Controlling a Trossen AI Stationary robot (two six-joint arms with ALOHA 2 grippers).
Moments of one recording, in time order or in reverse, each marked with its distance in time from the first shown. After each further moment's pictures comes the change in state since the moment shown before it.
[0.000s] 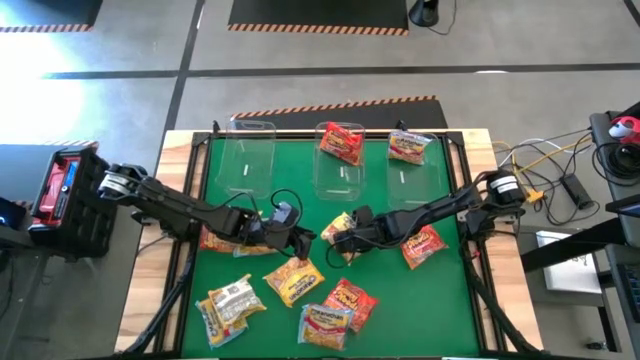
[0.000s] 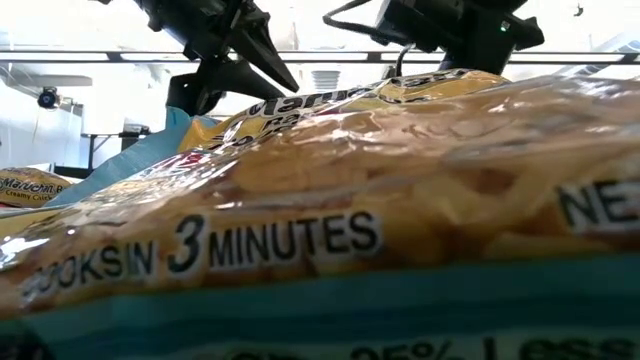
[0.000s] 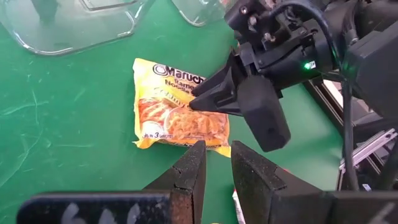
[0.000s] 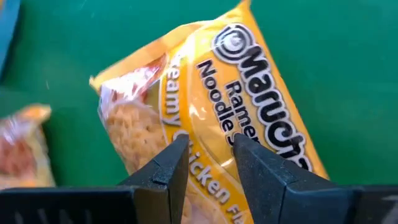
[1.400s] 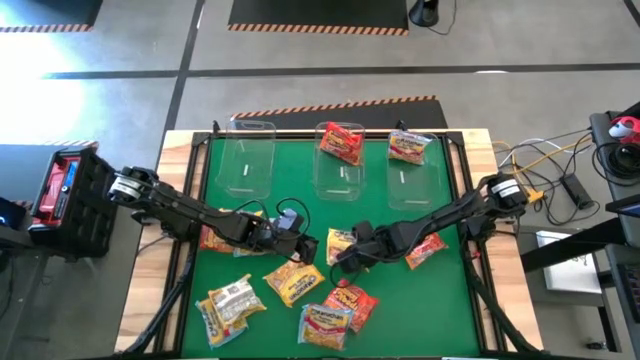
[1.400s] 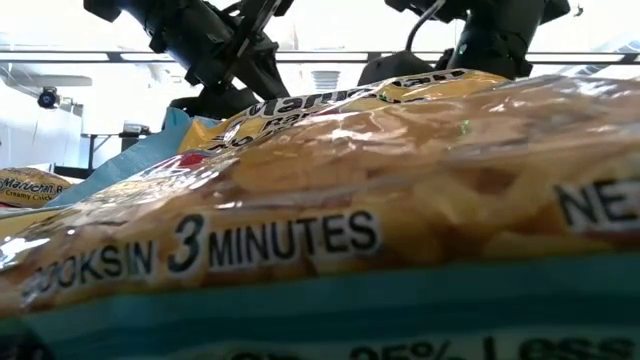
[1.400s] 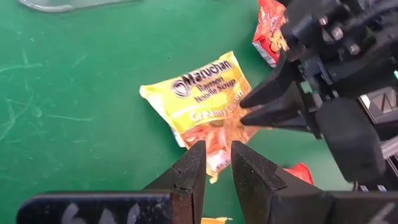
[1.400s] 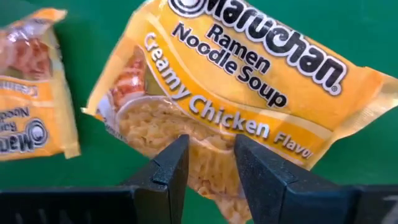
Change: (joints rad) left arm -0.009 0.100 0.000 0.025 0.018 -0.090; right arm 0.096 -0.009 0.037 -0.066 -0.111 0.036
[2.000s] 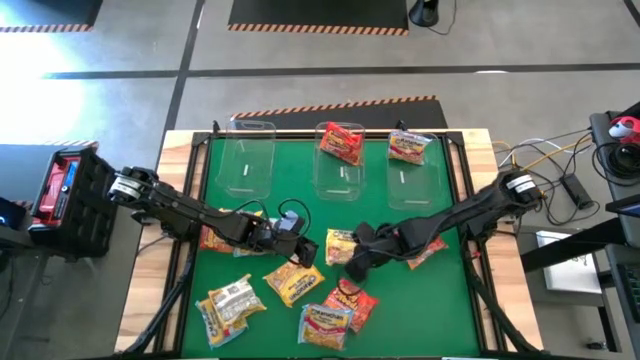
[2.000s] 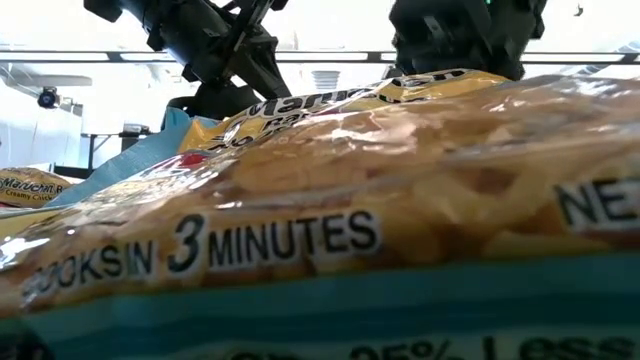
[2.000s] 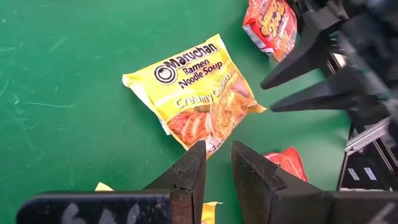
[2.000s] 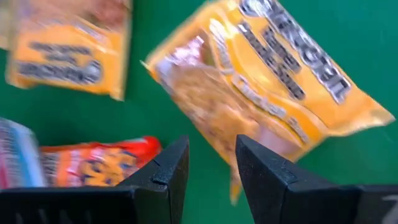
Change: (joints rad) left arm 0.000 0.000 0.000 0.010 0.061 0.009; right arm 0.033 -0.118 0.012 -0.045 -0.036 -0.296
